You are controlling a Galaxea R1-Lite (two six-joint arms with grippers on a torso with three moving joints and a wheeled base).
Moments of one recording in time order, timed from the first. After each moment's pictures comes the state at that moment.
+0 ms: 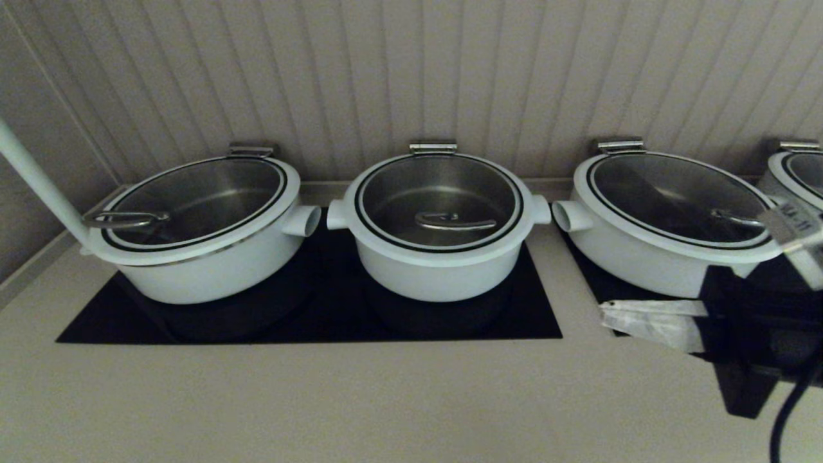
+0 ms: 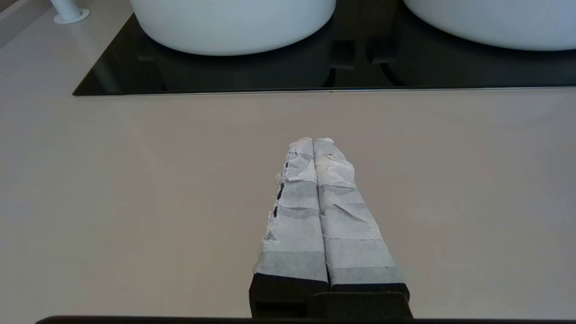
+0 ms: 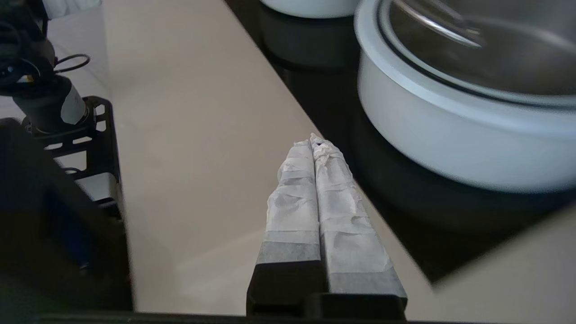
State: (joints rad) left arm 0.00 0.00 0.00 0.00 0.00 0.00; right arm 0.30 1.31 -0.53 -0.57 0.82 -0.24
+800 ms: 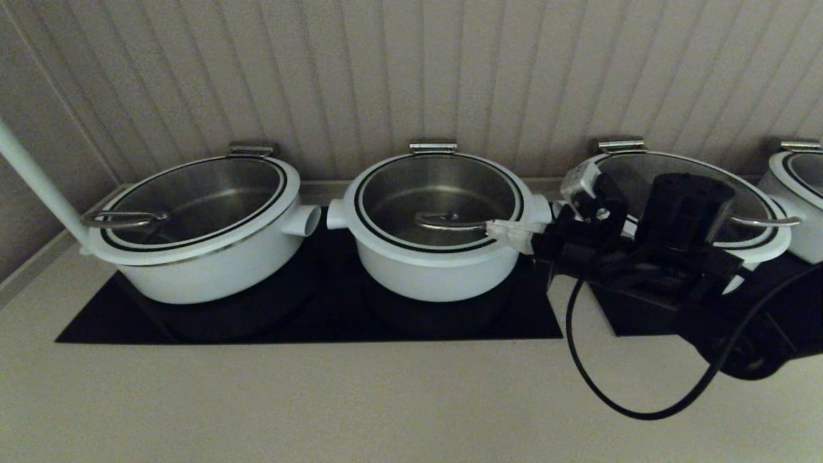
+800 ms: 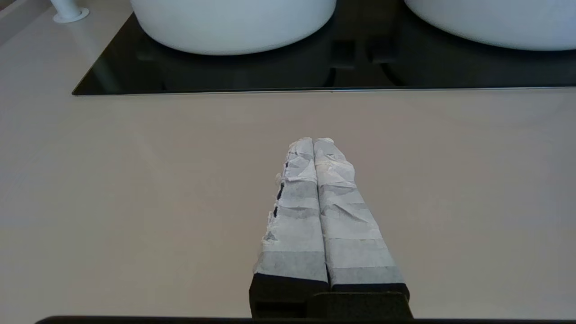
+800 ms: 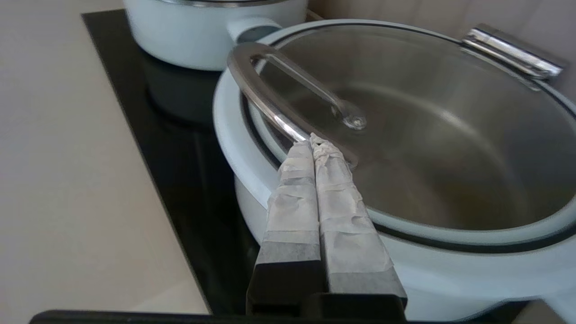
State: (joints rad) left arm 0.00 0.00 0.00 0.00 0.00 0.00; right arm 0.42 1.86 -0.84 -1.04 0.52 -0.23
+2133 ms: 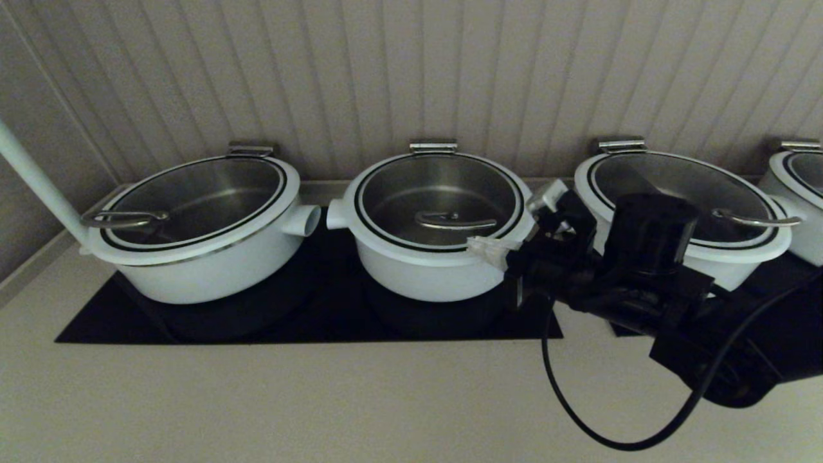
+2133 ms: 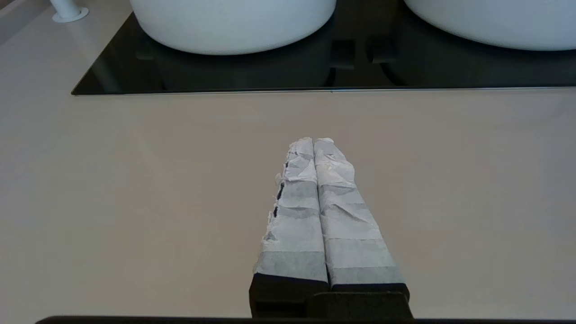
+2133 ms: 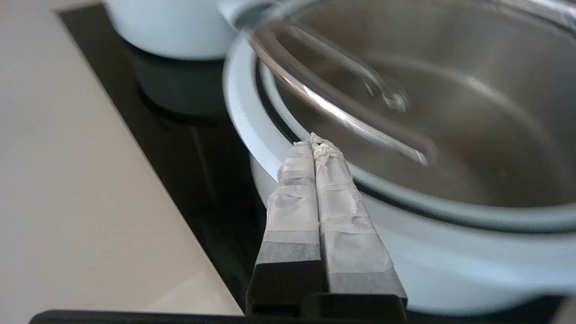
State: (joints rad) left arm 0.00 0.00 0.00 0.00 0.00 0.00; right arm 0.54 1.87 -0.80 -1.03 0.31 -0.18
